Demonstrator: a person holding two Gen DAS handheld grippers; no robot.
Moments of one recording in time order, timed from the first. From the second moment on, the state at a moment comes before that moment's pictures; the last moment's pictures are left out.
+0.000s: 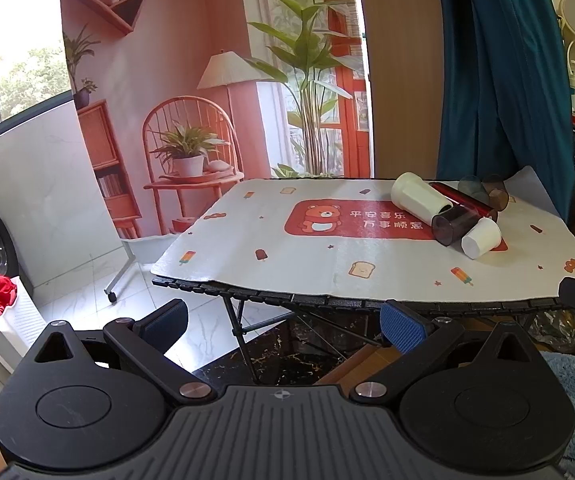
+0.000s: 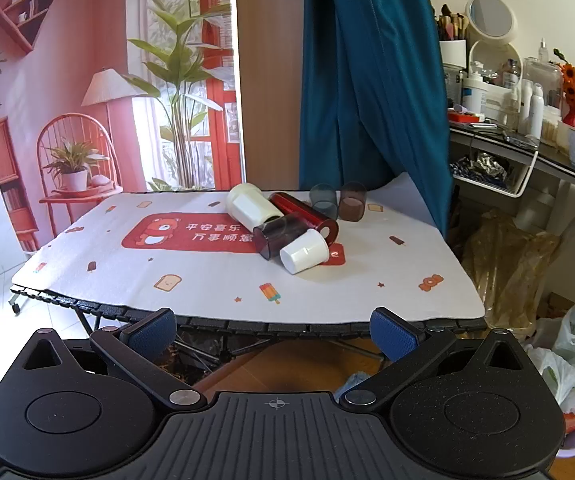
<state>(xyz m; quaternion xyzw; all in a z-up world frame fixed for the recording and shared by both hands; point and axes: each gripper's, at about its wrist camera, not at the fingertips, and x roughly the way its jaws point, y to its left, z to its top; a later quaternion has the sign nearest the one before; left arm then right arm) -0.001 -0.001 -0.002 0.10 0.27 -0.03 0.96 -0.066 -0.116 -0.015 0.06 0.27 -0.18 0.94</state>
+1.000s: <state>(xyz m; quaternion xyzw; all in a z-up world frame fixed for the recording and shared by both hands) 0.013 -0.006 -0.004 0.08 0.29 -0.04 0.95 -0.055 -0.131 -0.014 0.06 0.28 -0.18 0.94</state>
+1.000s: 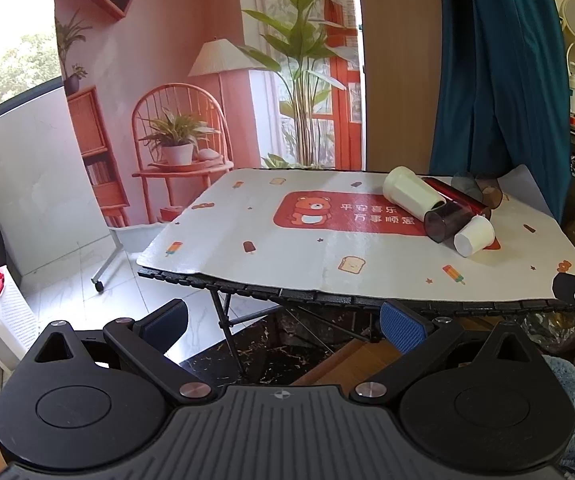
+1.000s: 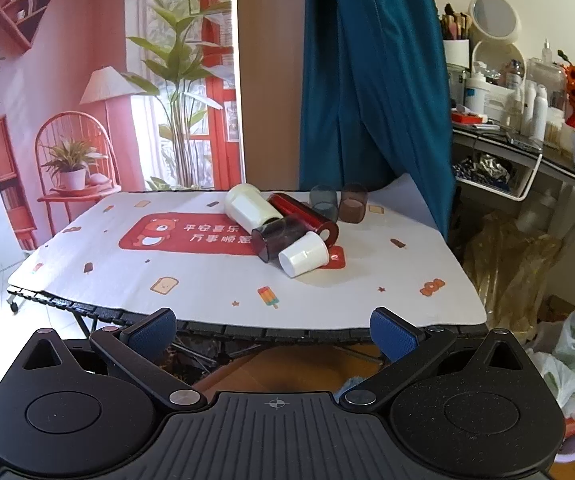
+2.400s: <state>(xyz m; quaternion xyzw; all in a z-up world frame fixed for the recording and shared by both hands) 0.165 -0.049 -0.018 0.07 0.33 -0.05 0.94 0.105 -0.224 -0.023 0.08 0.27 -0.18 0.94</state>
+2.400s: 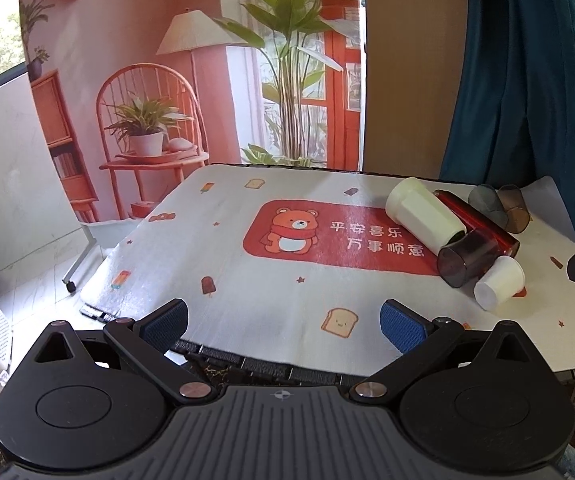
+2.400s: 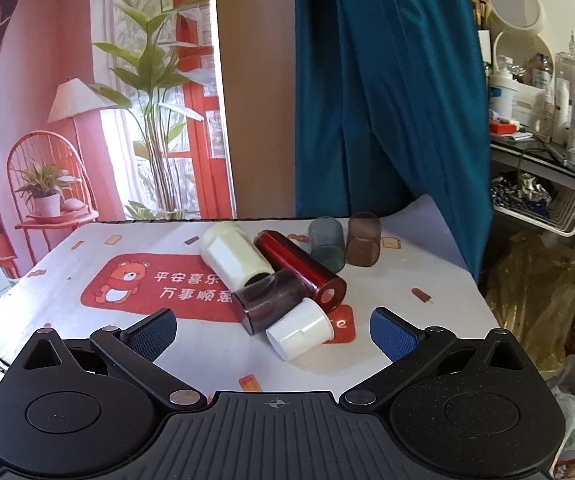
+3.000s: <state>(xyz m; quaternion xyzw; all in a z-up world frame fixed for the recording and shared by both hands) 0.258 -0.080 -0.037 0.05 0.34 -0.05 0.94 0.200 -0.266 -0.052 0.03 0.32 -0.13 0.94</state>
